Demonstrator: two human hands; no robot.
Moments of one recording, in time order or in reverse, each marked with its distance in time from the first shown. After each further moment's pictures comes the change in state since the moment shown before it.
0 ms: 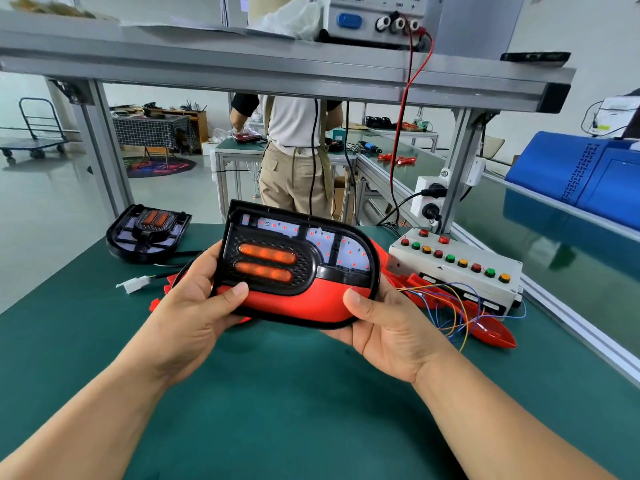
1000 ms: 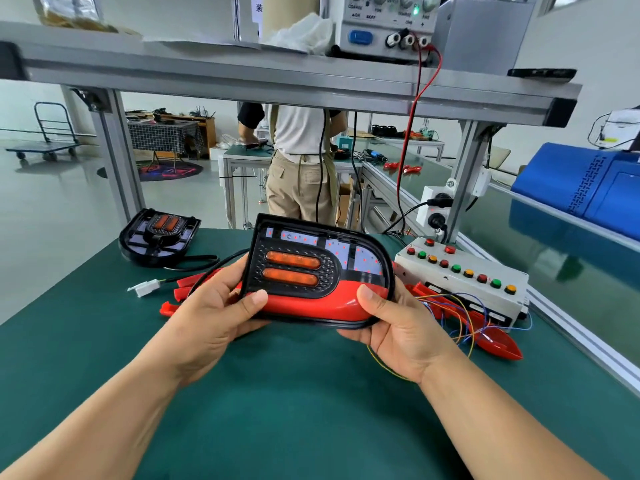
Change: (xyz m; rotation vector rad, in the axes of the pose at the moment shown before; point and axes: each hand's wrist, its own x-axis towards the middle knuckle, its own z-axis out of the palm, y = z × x) left_hand 0.002 0.003 0.002 0.021 -0.071 -0.080; right_hand 0.003 -0.004 -0.009 -0.119 0.148 -0.047
